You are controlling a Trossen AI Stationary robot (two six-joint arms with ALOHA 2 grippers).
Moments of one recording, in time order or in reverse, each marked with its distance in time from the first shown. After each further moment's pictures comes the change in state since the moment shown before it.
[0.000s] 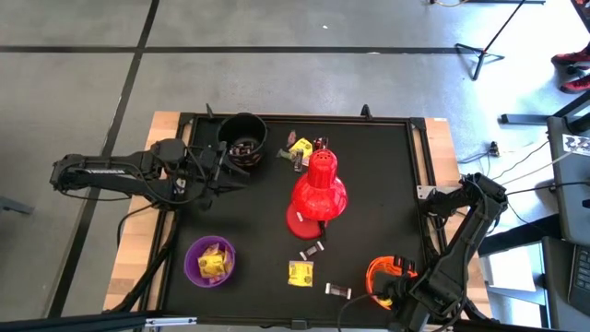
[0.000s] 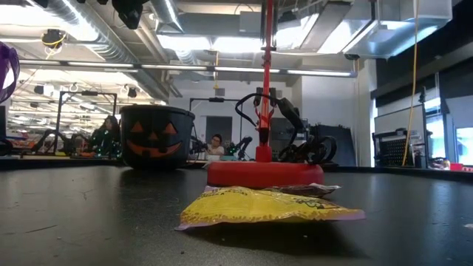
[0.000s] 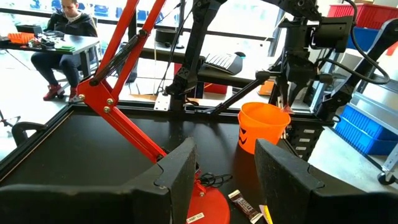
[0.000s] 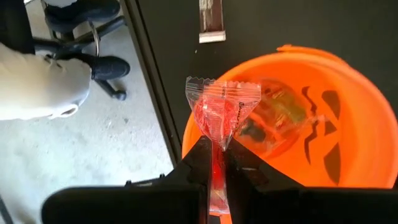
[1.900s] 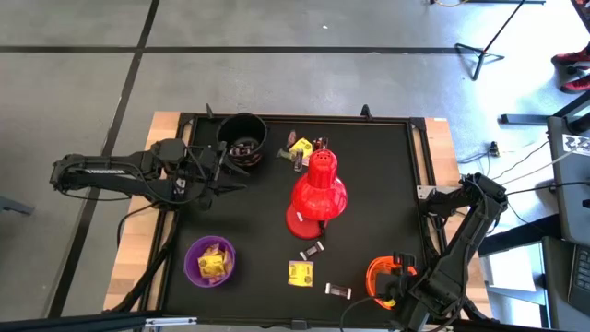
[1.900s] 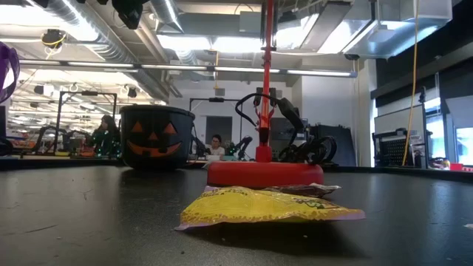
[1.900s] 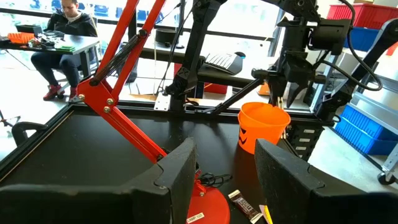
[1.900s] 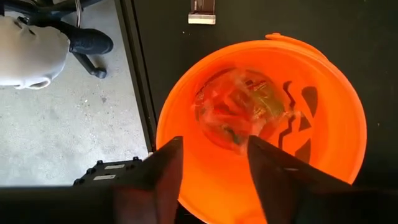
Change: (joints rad) left arm 0.000 0.000 0.000 0.000 0.000 0.000; right arm 0.000 0.000 0.000 -0.064 -0.008 -0.133
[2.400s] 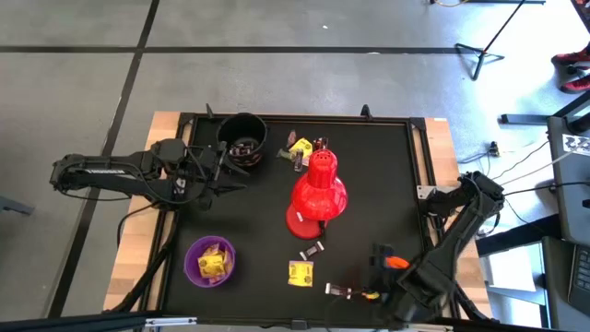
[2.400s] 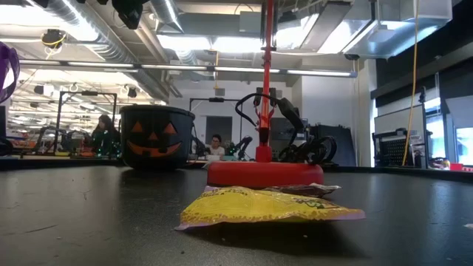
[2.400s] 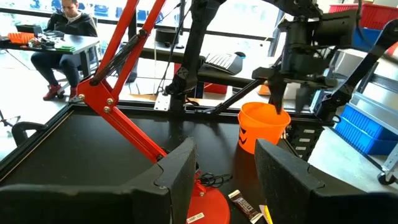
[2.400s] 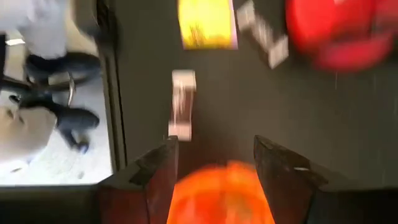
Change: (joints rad) left arm 0.000 0.000 0.000 0.000 0.000 0.000; right arm -0.100 0.000 0.000 0.172 0.323 -0.219
